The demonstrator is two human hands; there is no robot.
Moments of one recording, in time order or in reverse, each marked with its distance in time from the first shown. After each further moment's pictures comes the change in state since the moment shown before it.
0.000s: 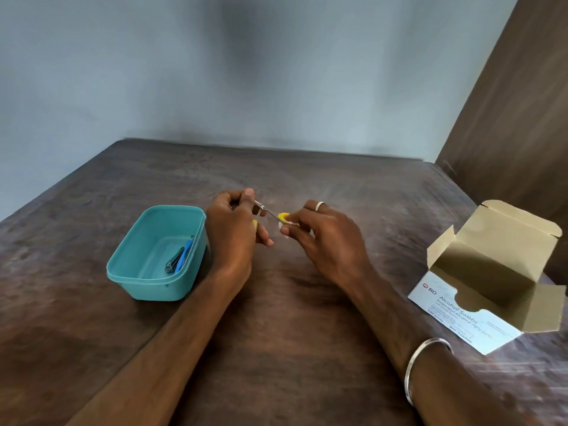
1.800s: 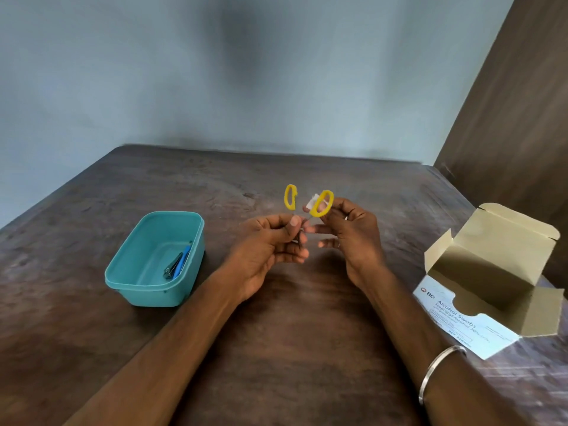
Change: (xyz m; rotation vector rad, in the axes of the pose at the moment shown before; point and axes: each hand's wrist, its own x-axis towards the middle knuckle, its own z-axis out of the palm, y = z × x) left_hand -0.015 -0.002 0.004 -0.193 -0.680 -0.302; right_hand 0.003 0.014 -0.013 1.062 0.138 0.620
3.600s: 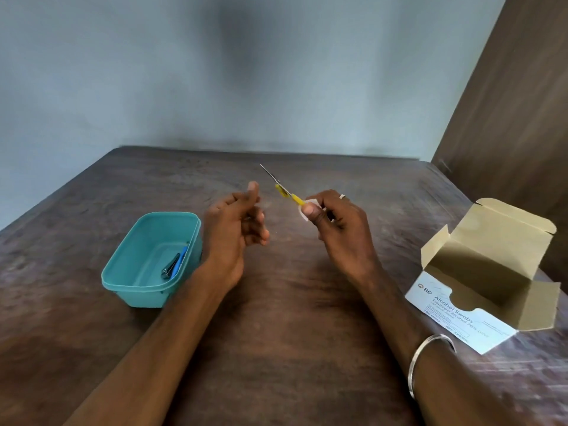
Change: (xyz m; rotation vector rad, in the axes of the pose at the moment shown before) left_hand 0.006 0.017 -0.017 -0.045 0.328 0.188; right_hand 0.007 0.009 -0.003 -0.518 -0.060 -0.576
